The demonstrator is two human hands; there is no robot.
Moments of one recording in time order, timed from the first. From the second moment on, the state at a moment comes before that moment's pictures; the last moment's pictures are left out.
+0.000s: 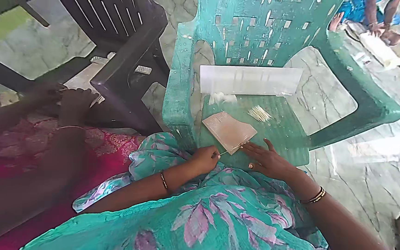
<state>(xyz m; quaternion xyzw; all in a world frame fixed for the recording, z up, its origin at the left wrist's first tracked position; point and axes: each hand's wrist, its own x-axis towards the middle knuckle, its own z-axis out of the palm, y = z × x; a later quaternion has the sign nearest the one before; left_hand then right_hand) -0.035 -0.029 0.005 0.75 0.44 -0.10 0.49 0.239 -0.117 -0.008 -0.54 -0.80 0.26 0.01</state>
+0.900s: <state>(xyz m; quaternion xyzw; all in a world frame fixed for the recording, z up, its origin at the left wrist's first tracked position) -0.051 -0.017 -0.008 0.76 0.42 -0.03 0.50 0.283 -0.066 -0.003 -0.78 -0.55 0.08 0.29</state>
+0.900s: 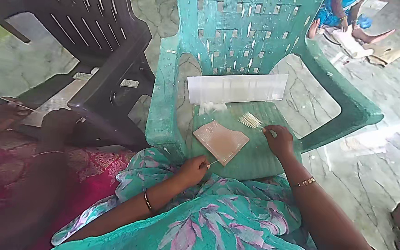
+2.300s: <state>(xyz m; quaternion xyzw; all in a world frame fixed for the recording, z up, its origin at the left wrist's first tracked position) -0.046 -0.045 0.016 0.66 0.38 0.00 0.65 0.219 -0.119 -0.030 -0.76 -0.58 0.16 0.23</state>
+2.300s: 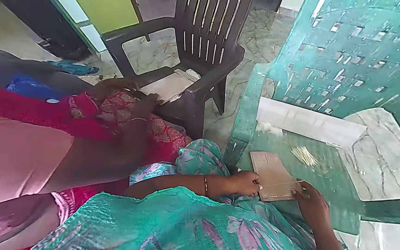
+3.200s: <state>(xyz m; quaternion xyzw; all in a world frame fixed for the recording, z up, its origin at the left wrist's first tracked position) -0.062 -0.012 -0.042 0.72 0.27 0.16 0.62 0.195 0.068 -0.008 -0.68 -0.70 0.09 0.20</state>
